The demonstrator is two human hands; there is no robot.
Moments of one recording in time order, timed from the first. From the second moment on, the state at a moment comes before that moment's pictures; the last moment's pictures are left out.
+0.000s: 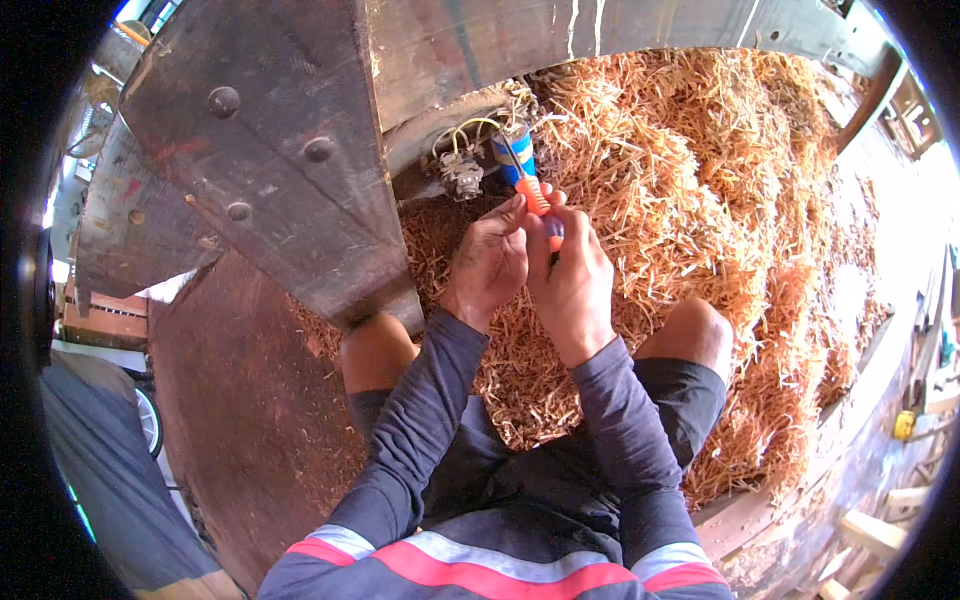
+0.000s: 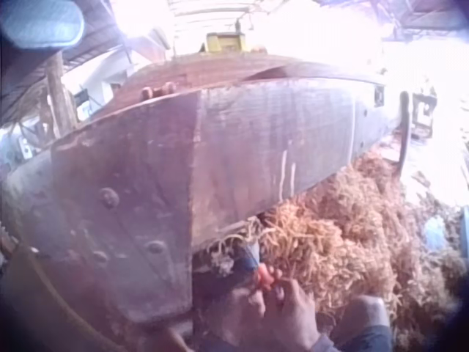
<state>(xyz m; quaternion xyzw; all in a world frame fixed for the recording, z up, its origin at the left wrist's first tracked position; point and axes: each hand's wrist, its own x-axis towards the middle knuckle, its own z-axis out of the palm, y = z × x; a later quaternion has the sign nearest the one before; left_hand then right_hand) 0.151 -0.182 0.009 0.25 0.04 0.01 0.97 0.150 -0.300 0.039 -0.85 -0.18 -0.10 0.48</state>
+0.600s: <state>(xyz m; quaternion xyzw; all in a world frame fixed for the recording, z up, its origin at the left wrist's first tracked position) 0.161 -0.168 -0.001 0.24 0.03 0.00 0.97 0.146 -0.299 0.055 -0.86 -0.16 -0.02 0.49</state>
